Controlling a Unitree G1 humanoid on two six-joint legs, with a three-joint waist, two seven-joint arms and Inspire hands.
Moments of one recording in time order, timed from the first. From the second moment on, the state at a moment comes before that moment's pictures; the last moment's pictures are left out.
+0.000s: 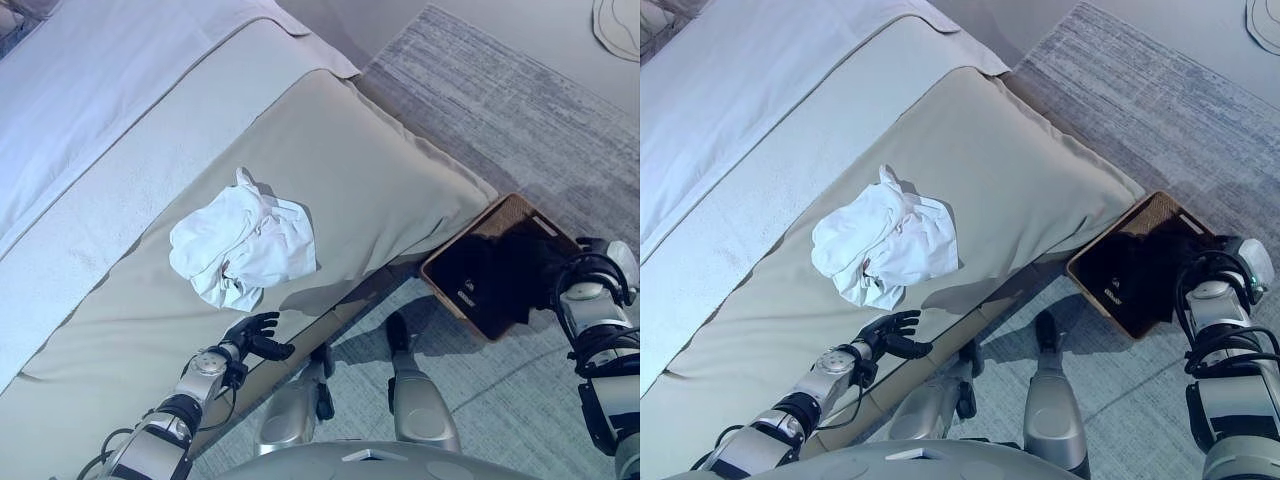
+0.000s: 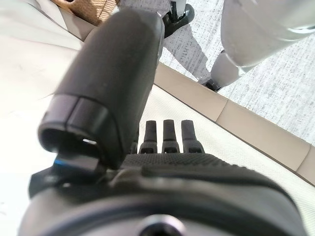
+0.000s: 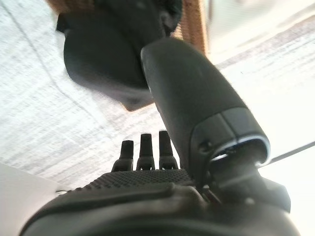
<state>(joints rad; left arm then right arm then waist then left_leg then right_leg) -0.21 0.30 -0.32 0.99 -0.18 -0.05 -0.16 -0.50 -0.76 0.08 0.98 0.02 0.25 -0.37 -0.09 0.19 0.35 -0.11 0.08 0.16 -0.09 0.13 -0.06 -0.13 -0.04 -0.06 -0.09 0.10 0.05</state>
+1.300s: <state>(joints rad) -0.19 0.27 -0.24 1.07 -0.33 -0.09 -0.13 -0.73 -0.63 0.42 0.63 -0.28 0.13 -0.14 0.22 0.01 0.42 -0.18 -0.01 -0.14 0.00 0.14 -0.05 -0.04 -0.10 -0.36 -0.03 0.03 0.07</state>
